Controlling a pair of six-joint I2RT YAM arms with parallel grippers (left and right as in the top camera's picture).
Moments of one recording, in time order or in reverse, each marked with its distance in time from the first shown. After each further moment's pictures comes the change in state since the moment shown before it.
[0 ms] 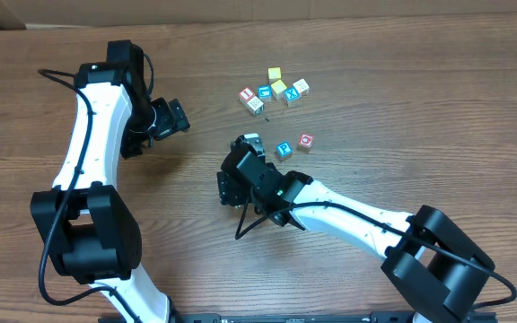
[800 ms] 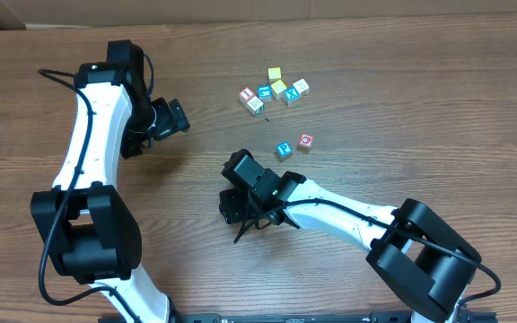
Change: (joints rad) left arm -0.001 0.000 0.000 0.000 0.000 0.000; right arm 0.000 0.056 0.006 -0.098 -0.286 -0.019
